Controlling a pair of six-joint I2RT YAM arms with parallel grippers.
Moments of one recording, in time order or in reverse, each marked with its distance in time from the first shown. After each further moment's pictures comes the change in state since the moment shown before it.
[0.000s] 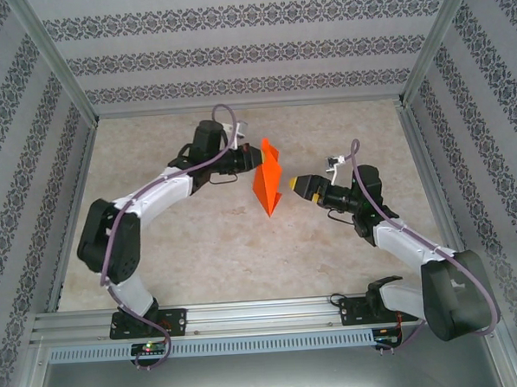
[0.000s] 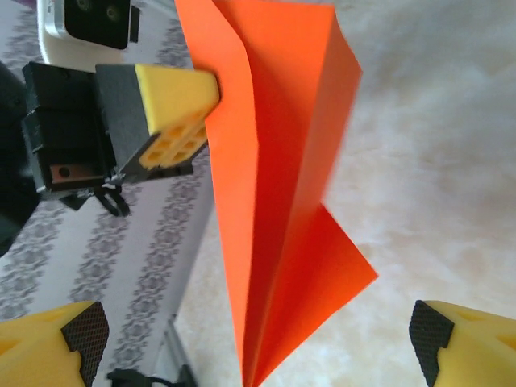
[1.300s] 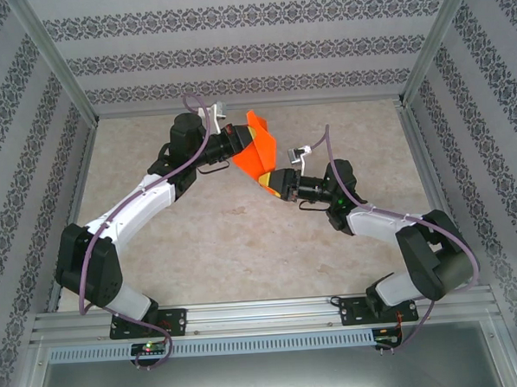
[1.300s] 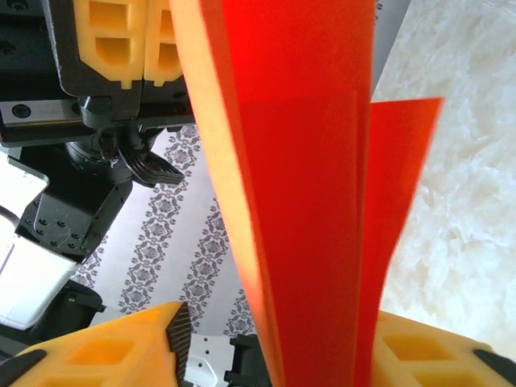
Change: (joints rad) left arm 0.012 -0.161 -0.042 0.151 -0.083 -0.200; right arm 0.221 0.261 0.130 0.424 -0.070 0.331
